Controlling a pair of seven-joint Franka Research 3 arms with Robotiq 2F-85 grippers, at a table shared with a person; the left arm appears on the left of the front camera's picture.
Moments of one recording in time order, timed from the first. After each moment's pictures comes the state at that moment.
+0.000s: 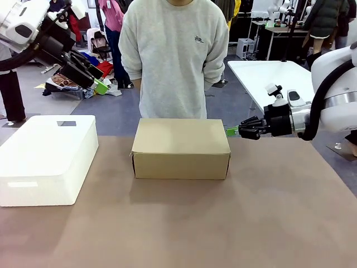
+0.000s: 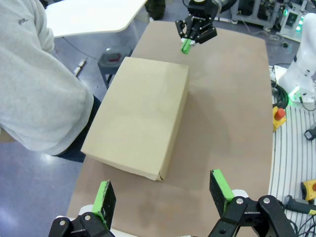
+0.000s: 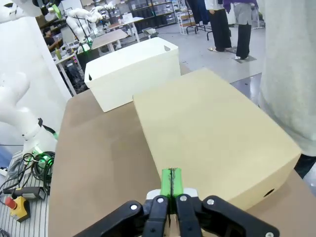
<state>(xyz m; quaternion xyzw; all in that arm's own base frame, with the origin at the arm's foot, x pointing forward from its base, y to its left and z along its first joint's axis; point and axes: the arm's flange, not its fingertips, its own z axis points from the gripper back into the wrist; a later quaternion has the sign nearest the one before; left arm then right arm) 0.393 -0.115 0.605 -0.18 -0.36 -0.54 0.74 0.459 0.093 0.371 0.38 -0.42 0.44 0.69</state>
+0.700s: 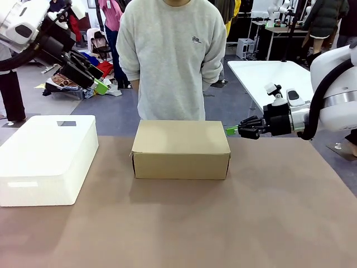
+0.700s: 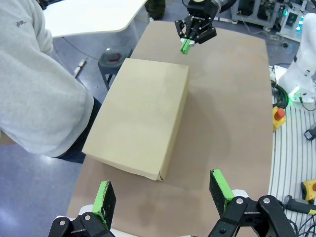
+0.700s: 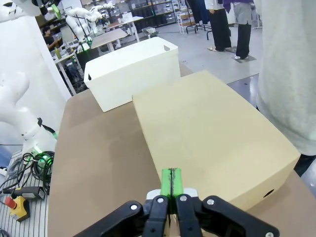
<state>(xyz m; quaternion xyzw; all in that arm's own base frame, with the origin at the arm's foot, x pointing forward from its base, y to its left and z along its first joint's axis) 0.393 -0.115 0.605 -0.18 -0.36 -0.54 0.74 0.460 0.094 0.370 0.38 -0.42 0.44 0.70</state>
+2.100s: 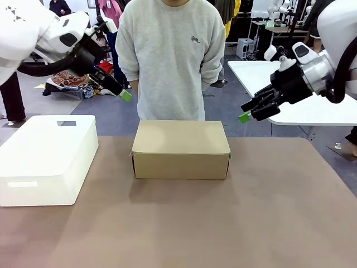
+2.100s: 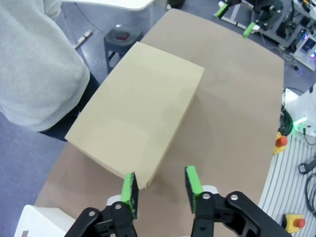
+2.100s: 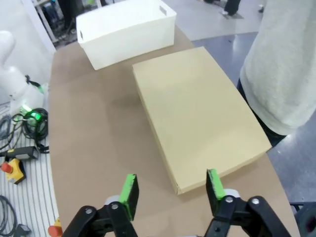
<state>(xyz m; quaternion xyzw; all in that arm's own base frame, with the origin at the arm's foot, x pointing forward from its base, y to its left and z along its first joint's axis) 0.418 -0.169 0.573 -0.19 -0.31 -0.45 0.81 0.425 0.104 0.499 0.23 -0.34 0.52 0.75</state>
